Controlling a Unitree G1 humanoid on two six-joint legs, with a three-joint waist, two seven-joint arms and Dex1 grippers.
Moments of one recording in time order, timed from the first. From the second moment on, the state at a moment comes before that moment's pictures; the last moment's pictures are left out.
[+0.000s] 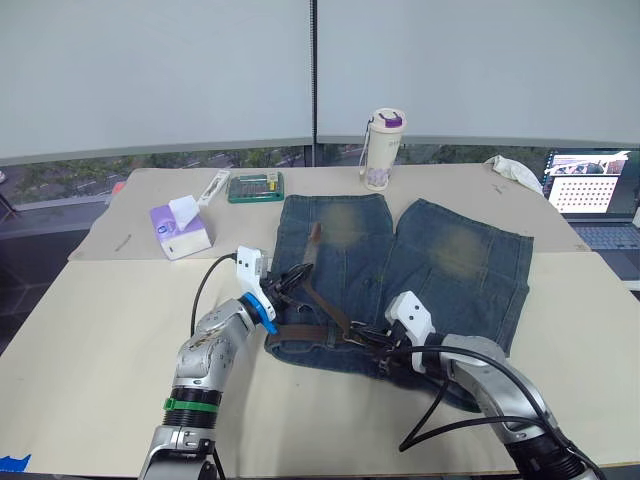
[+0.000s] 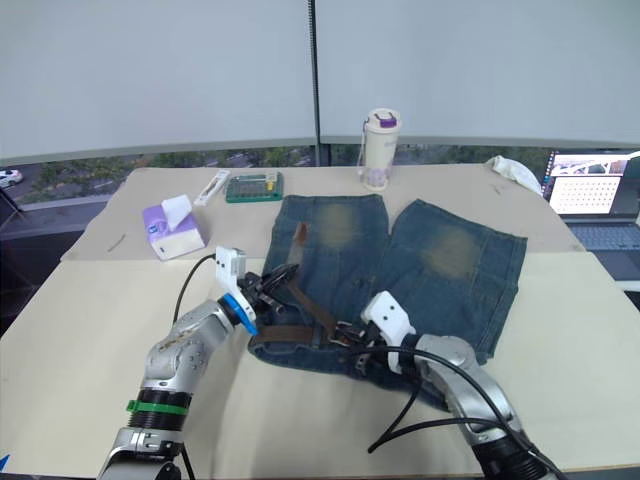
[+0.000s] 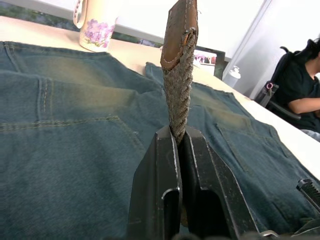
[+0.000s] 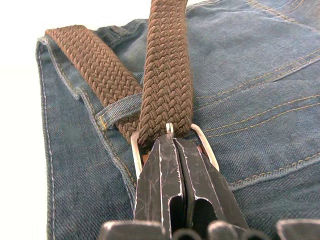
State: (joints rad) left arm -0.41 0.18 0.06 0.13 -0.48 0.37 -0.64; right arm -0.21 -0.50 0.21 -0.23 0.21 0.49 0.74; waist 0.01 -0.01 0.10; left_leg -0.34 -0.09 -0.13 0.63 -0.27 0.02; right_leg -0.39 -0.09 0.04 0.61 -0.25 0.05
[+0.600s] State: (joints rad) left arm -0.39 0.18 0.06 0.13 -0.47 0.36 -0.63; right arm -0.36 -0.58 0.35 -0.19 0.12 0.57 0.81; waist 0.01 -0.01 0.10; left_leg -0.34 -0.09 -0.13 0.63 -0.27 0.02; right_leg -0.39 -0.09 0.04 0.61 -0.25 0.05
